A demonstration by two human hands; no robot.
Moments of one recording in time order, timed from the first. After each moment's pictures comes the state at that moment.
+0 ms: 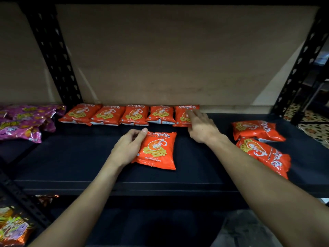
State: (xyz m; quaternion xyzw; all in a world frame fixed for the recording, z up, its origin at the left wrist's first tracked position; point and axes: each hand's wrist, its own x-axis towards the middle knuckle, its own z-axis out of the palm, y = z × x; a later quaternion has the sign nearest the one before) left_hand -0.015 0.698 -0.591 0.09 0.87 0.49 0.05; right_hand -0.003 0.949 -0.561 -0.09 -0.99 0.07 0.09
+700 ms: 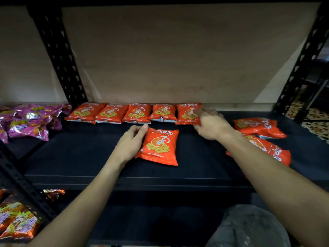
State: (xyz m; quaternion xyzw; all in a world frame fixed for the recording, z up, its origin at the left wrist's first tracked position) left_hand -0.012 0.697 -0.589 0.10 0.86 0.50 0.03; right_hand 0.025 0.957 -0.540 -0.08 -0.99 0.06 0.07
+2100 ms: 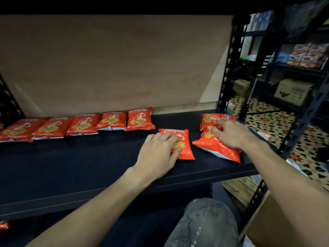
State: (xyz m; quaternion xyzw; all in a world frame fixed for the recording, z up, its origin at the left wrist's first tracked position) left_hand 0.082 0.888 -0.583 0.45 0.86 0.16 -0.19; right_hand 0.156 1.133 -0.543 -0.27 -0.96 0.09 0.06
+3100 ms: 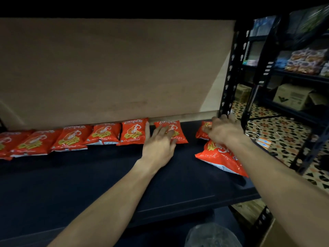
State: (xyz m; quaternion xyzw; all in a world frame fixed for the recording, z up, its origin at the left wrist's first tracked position) left_hand -0.002 0.957 -0.590 0.38 0.89 0.11 -0.23; right_hand 0.085 1.141 -0.522 -0.33 -0.94 0.00 0.05
